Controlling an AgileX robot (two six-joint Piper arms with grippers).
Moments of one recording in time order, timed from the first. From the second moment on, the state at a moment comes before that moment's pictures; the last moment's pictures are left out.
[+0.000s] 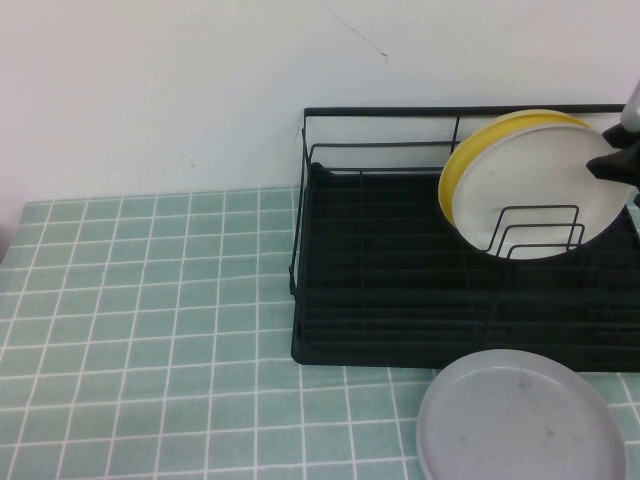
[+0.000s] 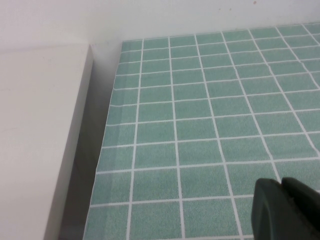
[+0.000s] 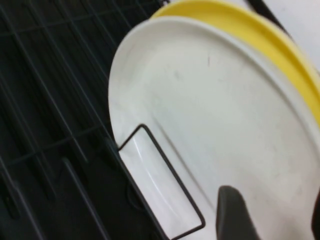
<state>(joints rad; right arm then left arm) -0.09 1.75 -1.32 0.91 0.70 -1.75 0.08 -0.01 0.01 -0.07 0.37 0.07</state>
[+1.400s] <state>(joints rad) -0.09 1.86 -1.33 1.12 0.53 -1.99 0.08 -0.01 0.01 -0.07 0.37 0.07</state>
